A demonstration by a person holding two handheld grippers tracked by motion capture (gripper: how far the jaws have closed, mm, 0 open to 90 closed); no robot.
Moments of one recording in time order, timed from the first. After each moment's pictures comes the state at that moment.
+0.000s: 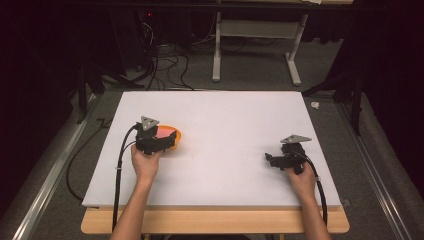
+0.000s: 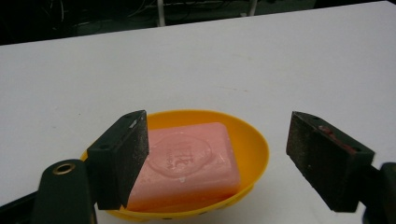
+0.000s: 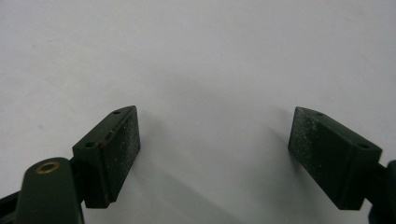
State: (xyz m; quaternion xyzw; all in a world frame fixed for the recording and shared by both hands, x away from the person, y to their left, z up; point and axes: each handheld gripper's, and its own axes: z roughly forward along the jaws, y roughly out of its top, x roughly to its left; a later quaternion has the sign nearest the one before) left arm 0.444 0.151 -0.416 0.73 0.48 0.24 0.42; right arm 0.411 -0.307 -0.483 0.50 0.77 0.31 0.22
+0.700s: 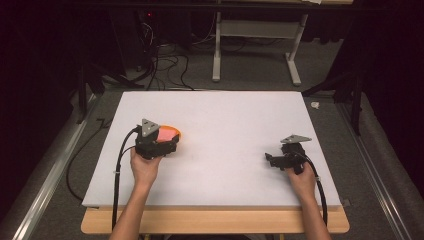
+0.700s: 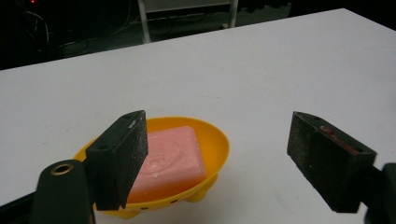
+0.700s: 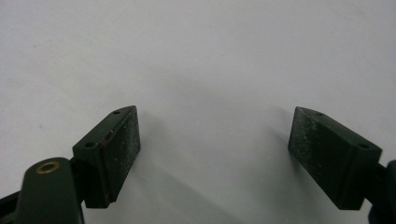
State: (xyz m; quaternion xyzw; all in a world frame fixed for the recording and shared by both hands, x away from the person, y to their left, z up) left arm 0.420 0.145 -0.401 0.74 0.44 0.25 0.44; right arm 0.411 -0.307 -0.483 0.50 0.78 0.31 0.22
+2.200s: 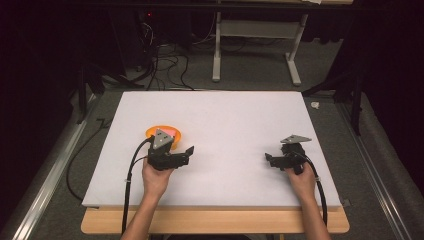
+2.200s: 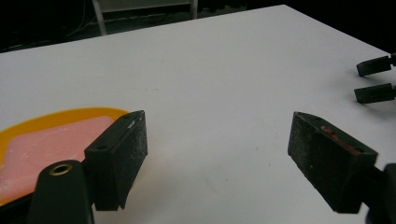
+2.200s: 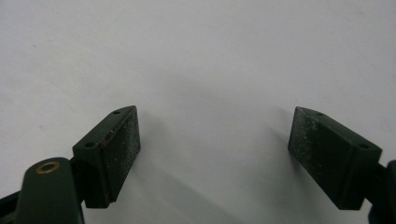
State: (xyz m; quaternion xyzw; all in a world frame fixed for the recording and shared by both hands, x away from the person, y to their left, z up) left arm 0.392 0.115 -0.412 0.76 0.40 0.20 0.47; right arm 0.410 -0.307 -0.483 0.50 0.77 0.31 0.22
